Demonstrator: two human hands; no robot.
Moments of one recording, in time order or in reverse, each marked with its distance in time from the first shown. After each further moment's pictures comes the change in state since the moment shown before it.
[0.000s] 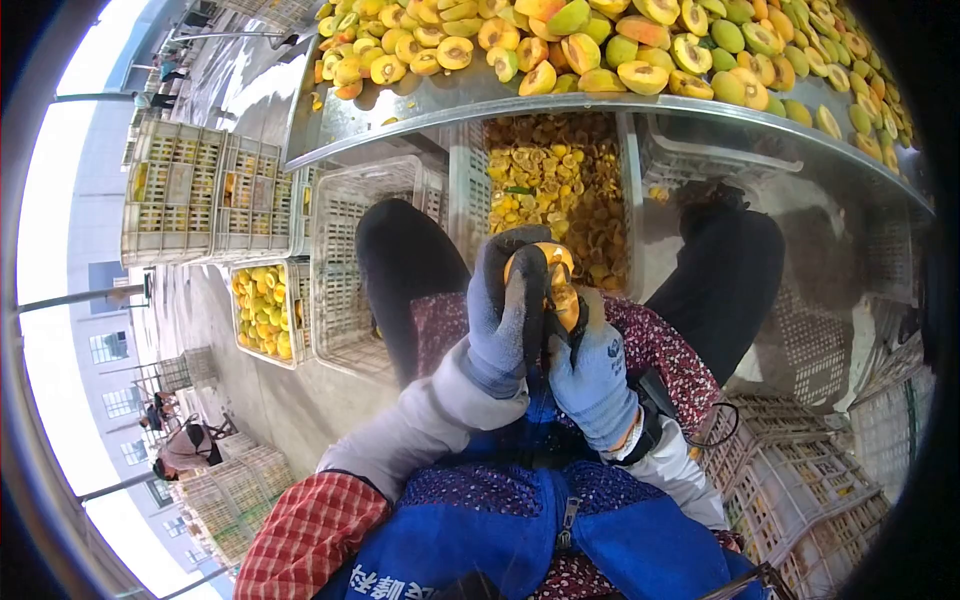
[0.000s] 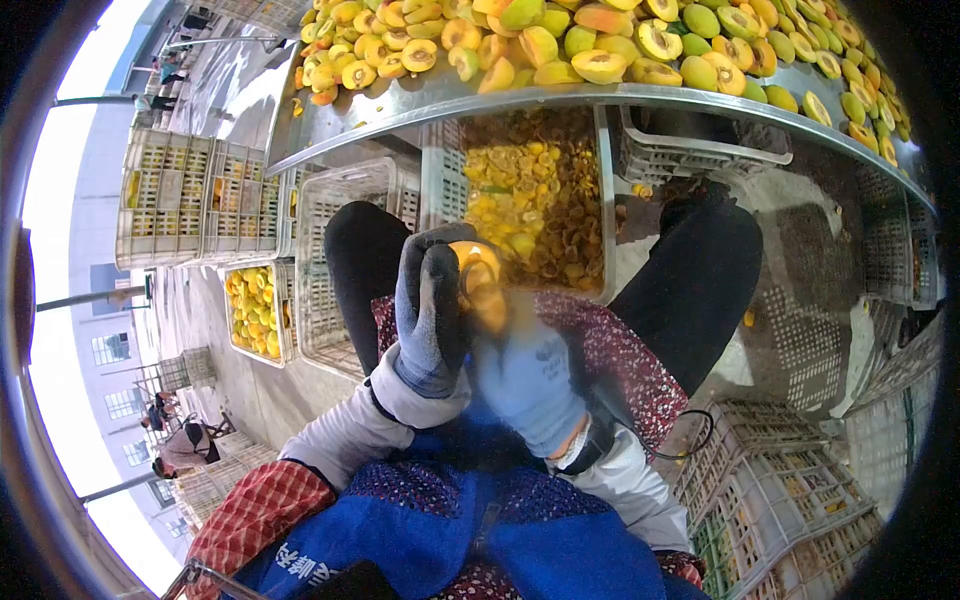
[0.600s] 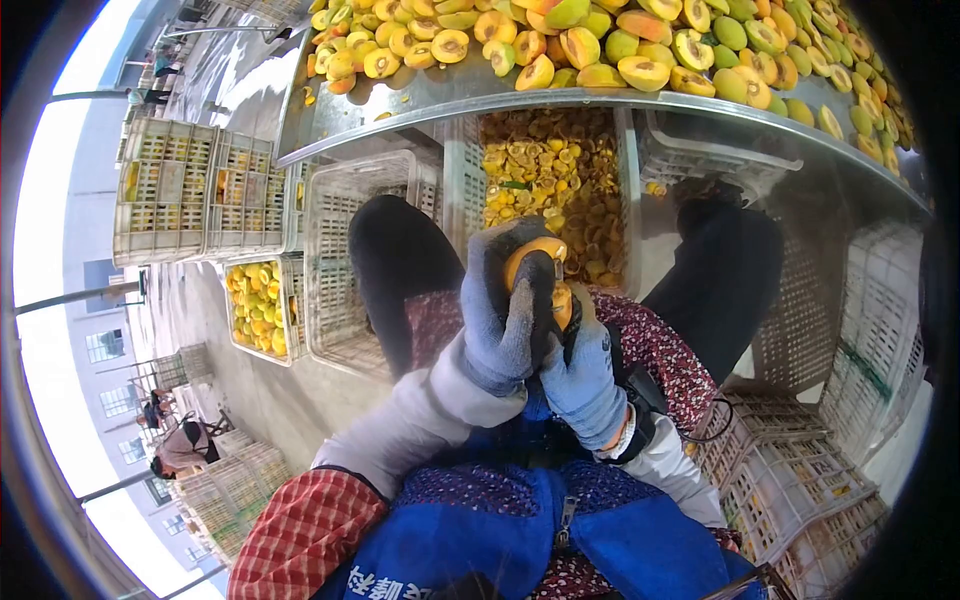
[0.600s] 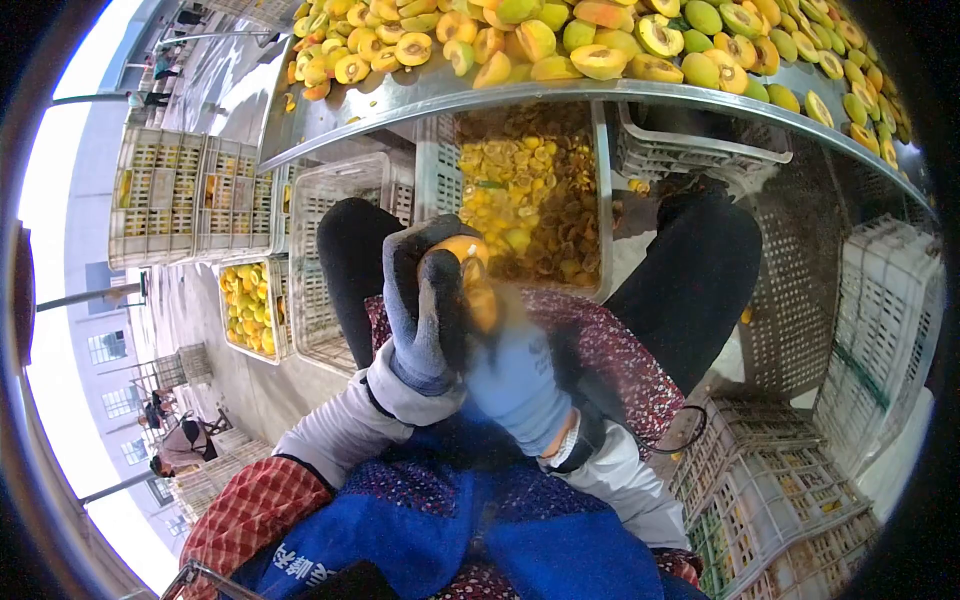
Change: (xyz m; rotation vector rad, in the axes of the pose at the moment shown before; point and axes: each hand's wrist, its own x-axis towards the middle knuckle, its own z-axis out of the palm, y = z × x) left_hand 0.007 0.003 0.001 0.166 -0.027 0.204; right_hand 0.004 0.005 0.010 0.130 0.018 -0.066
